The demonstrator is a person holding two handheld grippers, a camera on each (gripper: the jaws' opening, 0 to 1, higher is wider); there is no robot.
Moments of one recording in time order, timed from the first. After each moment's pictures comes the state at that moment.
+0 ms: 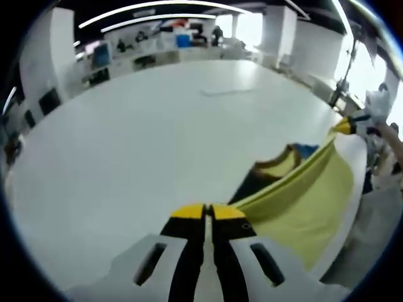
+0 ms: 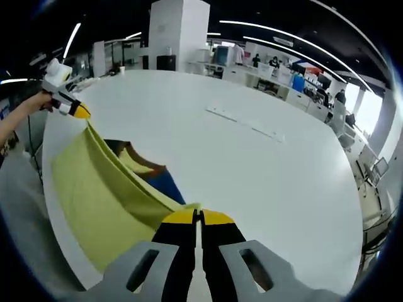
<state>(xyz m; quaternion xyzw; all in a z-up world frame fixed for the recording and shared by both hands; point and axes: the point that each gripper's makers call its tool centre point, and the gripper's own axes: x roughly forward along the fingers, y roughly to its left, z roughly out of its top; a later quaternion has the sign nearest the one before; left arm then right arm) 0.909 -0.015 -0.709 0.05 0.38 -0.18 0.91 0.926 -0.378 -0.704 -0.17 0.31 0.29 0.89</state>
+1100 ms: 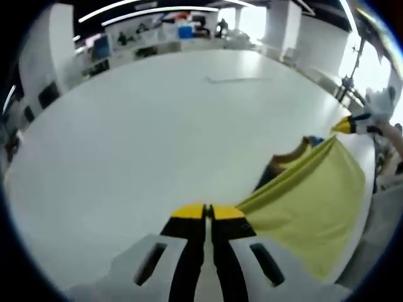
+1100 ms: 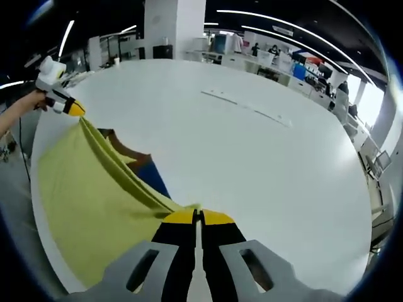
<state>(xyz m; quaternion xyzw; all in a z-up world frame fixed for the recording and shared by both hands) 0.933 -0.010 -0.746 0.05 0.40 -0.17 0.90 0.955 -0.376 -0.750 -0.17 0.35 0.28 0.88</state>
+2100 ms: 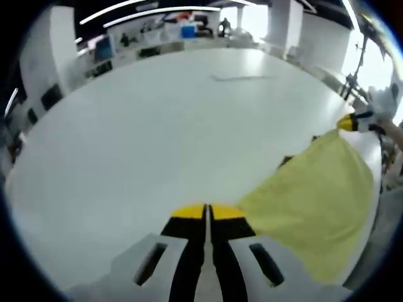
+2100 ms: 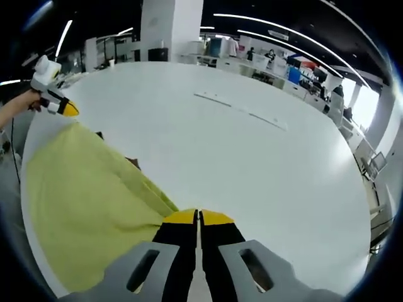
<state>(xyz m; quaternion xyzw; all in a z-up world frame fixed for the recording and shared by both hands) 0.943 0.001 -0.747 0.07 0.39 -0.15 0.91 0.971 -0.375 -0.754 -0.17 0.32 0.26 0.89</state>
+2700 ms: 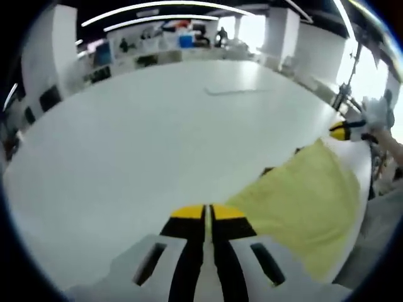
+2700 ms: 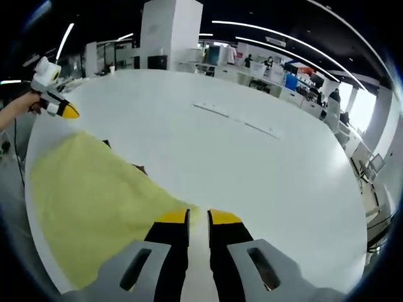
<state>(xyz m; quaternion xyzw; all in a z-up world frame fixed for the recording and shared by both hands) 0.926 -0.019 -0.720 0.03 0.37 -0.18 0.91 0.954 -0.378 -0.728 -0.17 0.30 0.26 0.90</state>
